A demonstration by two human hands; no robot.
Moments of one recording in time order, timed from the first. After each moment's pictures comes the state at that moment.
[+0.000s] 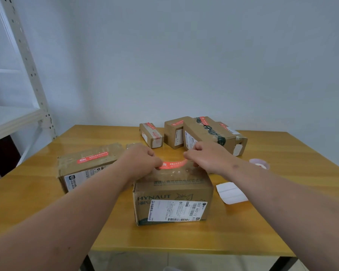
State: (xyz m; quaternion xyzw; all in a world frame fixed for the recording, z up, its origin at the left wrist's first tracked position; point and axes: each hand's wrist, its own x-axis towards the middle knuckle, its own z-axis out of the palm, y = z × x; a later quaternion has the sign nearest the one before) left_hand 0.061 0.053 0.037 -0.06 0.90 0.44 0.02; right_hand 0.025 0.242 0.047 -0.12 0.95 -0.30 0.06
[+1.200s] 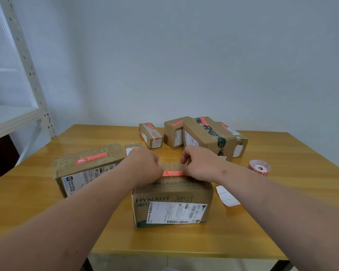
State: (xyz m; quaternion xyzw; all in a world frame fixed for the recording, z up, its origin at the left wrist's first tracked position) left_hand 0.050 0.061 0.035 0.00 0.99 0.17 0.01; right_hand 0.017 0.230 0.036 -0.19 0.95 -0.23 0.08
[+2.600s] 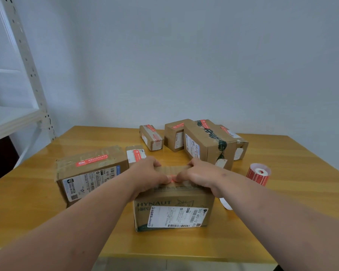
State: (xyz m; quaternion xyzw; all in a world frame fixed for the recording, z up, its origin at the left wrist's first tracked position) left_hand 0.053 0.063 0.023 -0.10 0.89 0.43 0.13; right_hand 0.021 0.226 0.027 0.01 0.90 -0.37 0.23
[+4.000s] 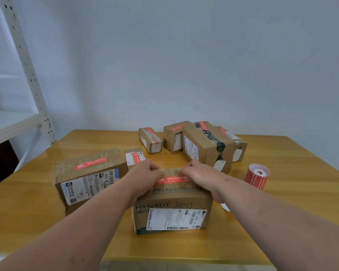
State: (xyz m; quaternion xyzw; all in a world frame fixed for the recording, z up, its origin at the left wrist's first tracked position) left_hand 0.055 0.063 0.014 -0.12 0.85 0.50 0.10; right_hand 0.016 0.235 0.011 0.00 0.88 -0.44 0.20
